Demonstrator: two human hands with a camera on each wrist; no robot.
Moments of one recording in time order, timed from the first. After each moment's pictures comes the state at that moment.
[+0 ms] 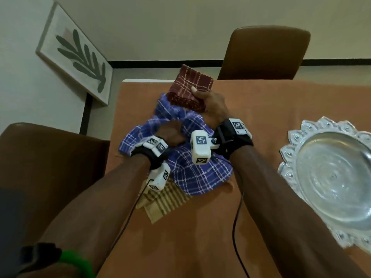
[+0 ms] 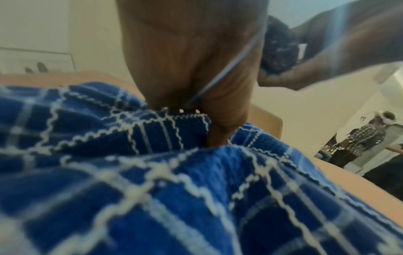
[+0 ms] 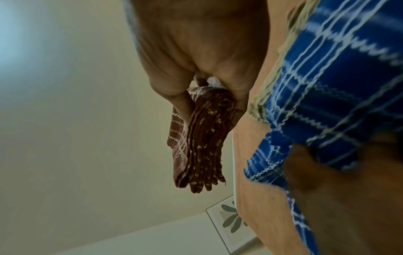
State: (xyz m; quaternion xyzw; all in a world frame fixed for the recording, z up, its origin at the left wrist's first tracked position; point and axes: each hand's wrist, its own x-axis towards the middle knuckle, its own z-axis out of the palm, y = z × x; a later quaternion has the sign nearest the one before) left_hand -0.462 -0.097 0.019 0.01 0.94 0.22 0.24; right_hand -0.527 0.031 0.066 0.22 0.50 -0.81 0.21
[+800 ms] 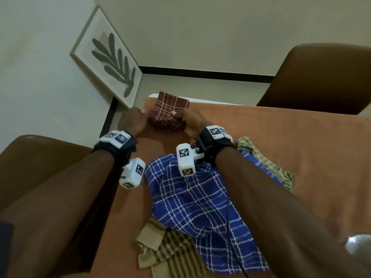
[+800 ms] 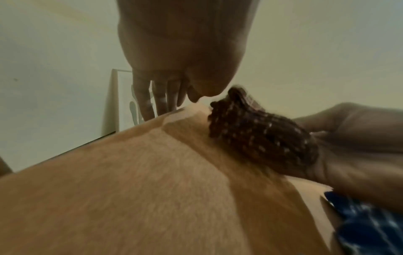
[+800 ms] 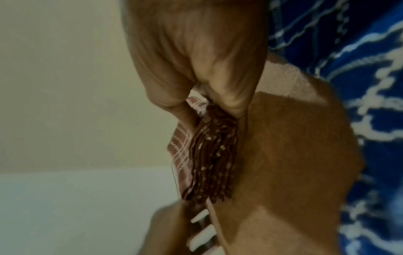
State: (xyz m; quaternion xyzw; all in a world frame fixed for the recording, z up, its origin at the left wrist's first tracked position) left_hand -0.545 -0.295 -0.031 -0.30 0.92 0.22 0.05; right_hand -0.607 -0.121 -0.016 0.11 0.59 -0.71 0.36
